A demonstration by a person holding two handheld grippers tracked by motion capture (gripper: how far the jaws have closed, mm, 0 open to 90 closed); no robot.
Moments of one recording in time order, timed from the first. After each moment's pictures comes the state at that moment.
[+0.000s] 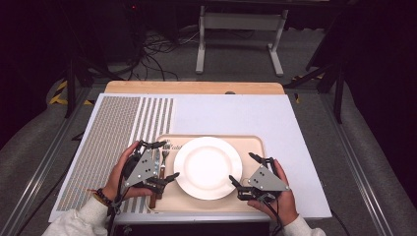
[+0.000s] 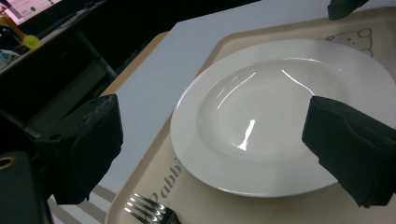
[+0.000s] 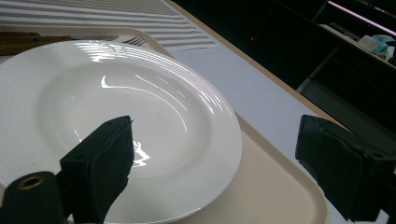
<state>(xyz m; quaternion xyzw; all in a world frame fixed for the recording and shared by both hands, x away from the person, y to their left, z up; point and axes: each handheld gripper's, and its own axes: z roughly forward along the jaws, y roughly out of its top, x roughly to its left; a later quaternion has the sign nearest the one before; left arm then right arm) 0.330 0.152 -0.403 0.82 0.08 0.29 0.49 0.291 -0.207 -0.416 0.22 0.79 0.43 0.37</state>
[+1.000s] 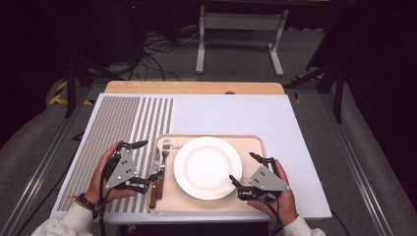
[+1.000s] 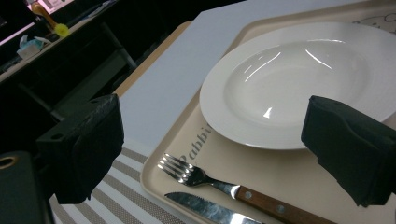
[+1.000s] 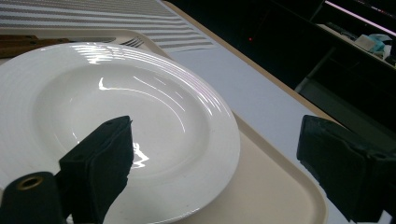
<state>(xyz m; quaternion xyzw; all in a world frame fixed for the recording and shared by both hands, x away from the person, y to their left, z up) 0.322 0.193 -0.403 0.81 0.11 0.31 0.48 0.291 -0.207 -0.416 0.23 0.79 0.43 0.37</state>
